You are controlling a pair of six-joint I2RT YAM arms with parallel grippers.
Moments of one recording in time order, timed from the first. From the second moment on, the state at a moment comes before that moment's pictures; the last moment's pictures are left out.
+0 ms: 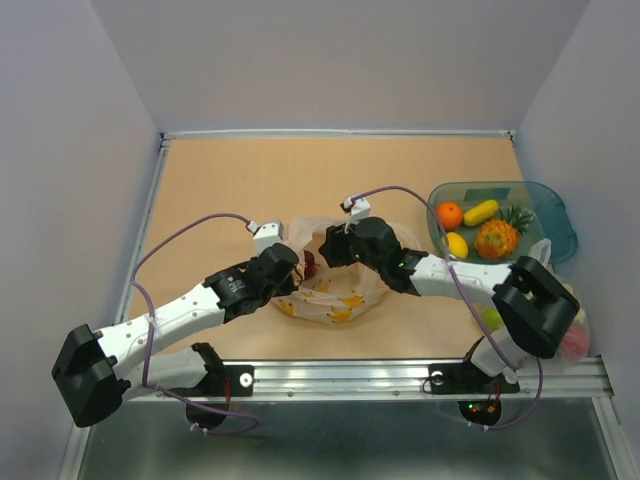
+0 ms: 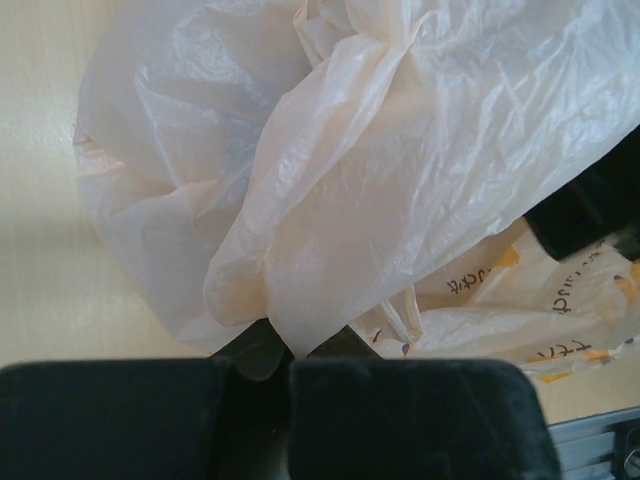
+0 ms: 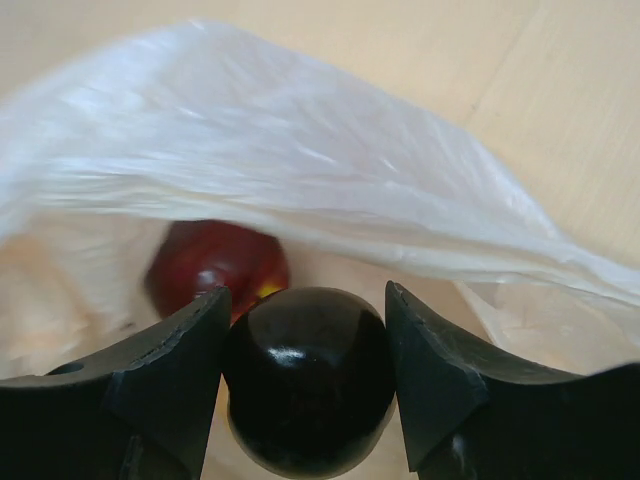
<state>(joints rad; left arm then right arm) -0.89 1.03 0.69 -0.51 -0.41 -0.86 0.84 1.59 0.81 0.32 0.16 0.35</state>
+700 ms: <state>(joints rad) -0.65 1.04 0.69 -0.45 -0.42 -0.59 0.61 1.16 0.92 -0.17 0.31 0.26</state>
